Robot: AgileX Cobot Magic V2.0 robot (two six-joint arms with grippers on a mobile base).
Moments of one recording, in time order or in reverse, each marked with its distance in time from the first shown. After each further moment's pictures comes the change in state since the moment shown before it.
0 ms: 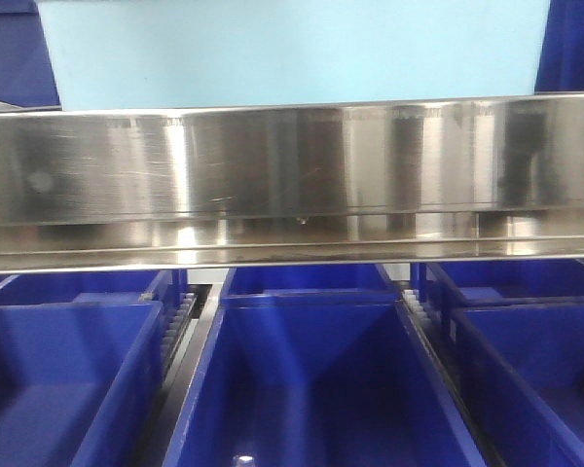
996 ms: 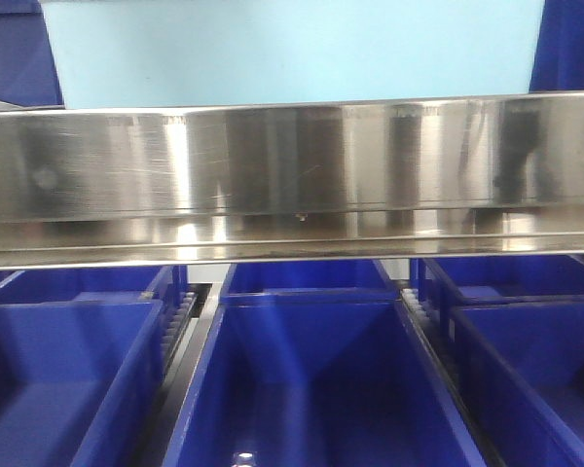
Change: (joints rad) left arm 0.011 0.000 0.252 0.089 -0.226 -0.164; right arm -0.004 -0.002 0.249 -0.195 -0.187 0.231
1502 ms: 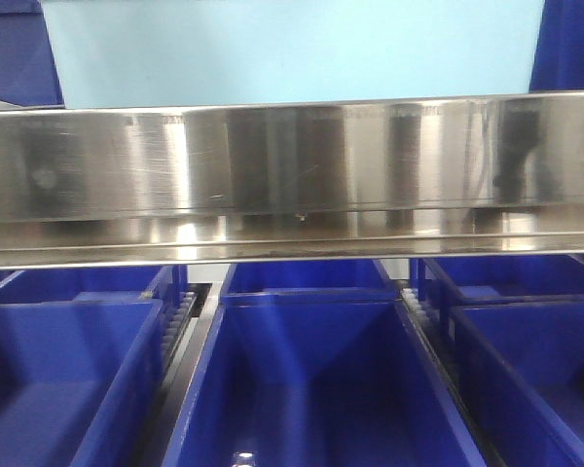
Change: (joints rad) left arm 0.073 0.000 0.146 -0.038 -0.165 -0.049; right arm -0.019 0.002 0.135 -0.072 -0.144 0.137
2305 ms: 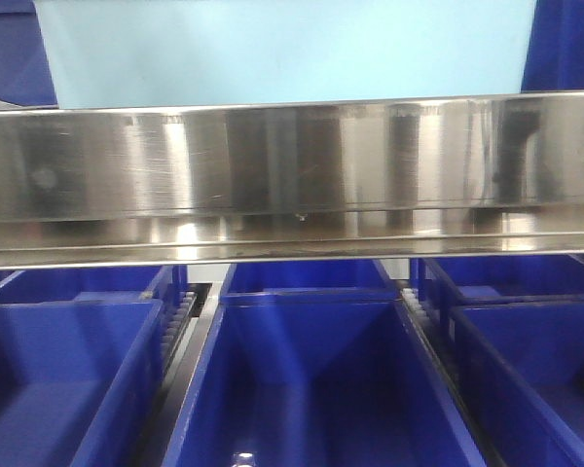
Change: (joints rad) left arm 0.004 0.012 0.086 -0.003 -0.043 0.002; right arm -0.006 0.069 0.023 0.000 0.017 0.069
